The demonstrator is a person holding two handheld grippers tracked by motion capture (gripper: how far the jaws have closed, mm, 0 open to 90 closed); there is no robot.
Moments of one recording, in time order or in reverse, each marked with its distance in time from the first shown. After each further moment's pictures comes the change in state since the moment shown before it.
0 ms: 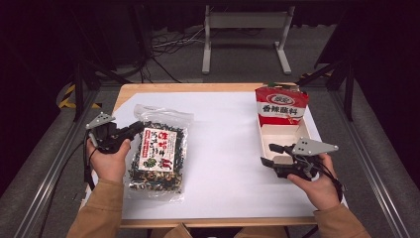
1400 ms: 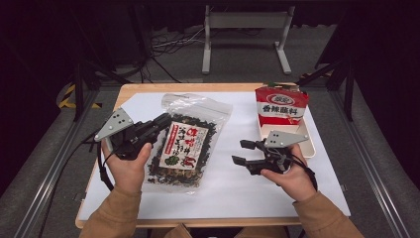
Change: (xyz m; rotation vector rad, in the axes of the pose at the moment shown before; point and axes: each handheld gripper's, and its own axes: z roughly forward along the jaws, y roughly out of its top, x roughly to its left) left arm -0.101 0.029 -0.019 -0.214 -0.239 0.235; right arm 0.033 0.041 0.053 -0.050 0.164 0.033
